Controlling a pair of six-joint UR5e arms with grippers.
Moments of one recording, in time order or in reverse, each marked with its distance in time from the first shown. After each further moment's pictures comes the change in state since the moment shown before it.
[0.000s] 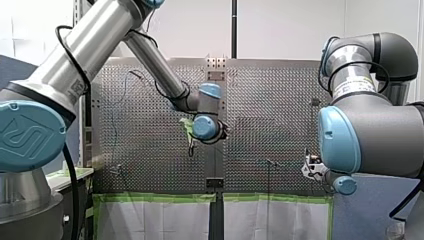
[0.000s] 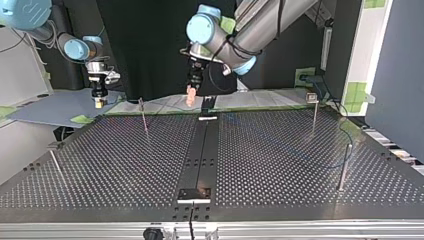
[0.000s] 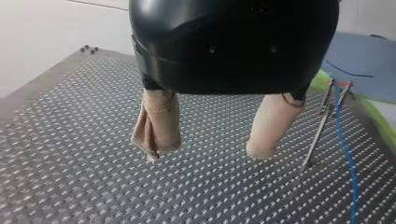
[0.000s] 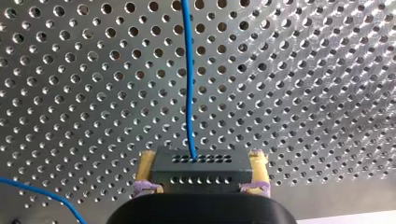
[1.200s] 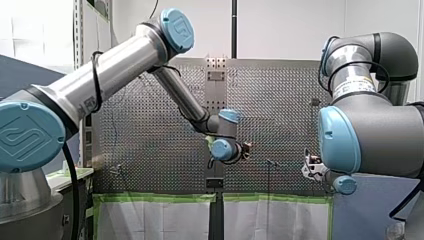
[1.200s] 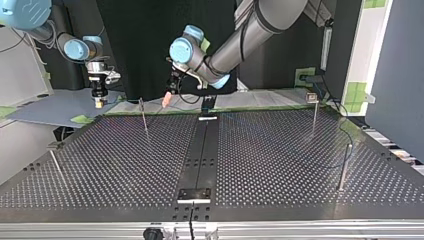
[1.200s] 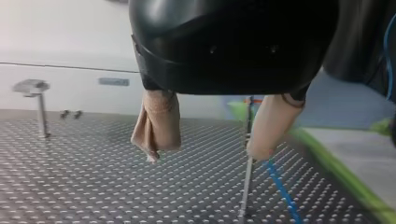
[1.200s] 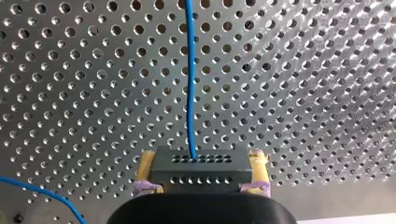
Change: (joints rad) left arm -0.041 -0.311 0.311 -0.037 0.143 0.221; right arm 0.000 -0.002 0.000 0.016 0.002 -0.020
